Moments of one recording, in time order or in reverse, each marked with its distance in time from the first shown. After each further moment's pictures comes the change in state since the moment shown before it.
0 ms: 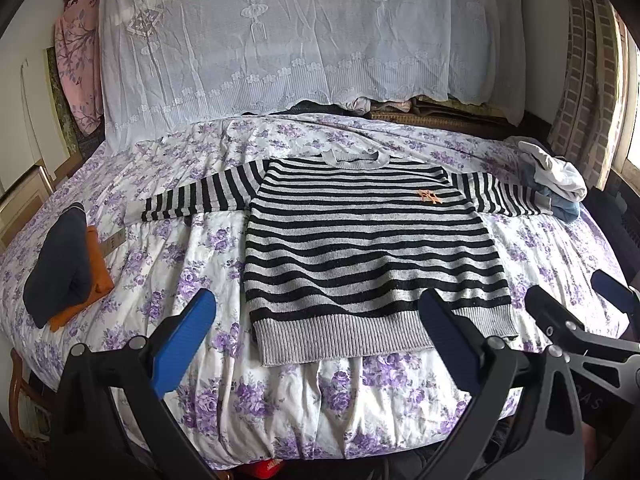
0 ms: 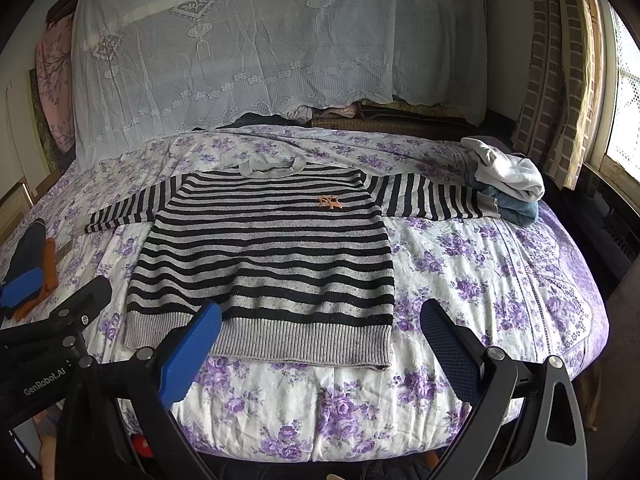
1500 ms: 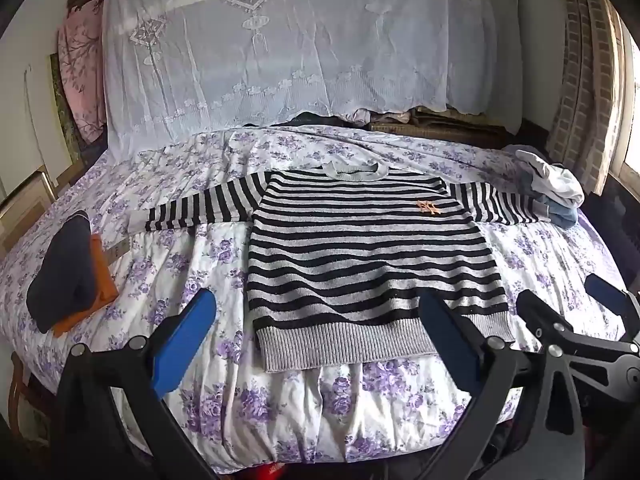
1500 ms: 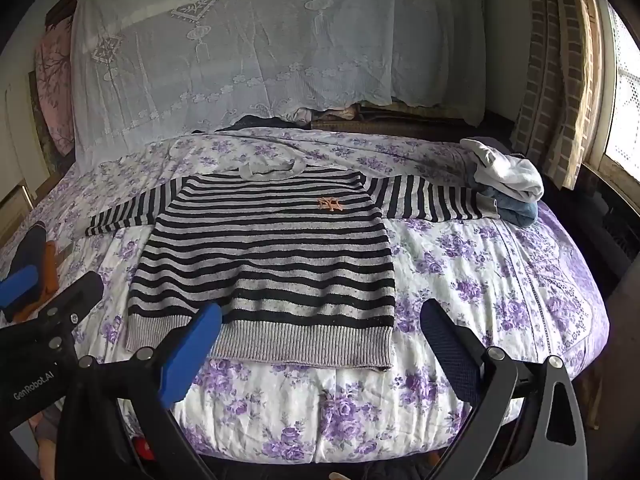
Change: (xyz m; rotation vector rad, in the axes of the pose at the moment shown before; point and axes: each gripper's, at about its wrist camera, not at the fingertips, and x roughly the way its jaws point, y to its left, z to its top) left arm -0.011 -0.005 0.008 0.005 -0.036 0.004; right arm -0.001 0.001 0.001 -0.011 -0.001 -0.012
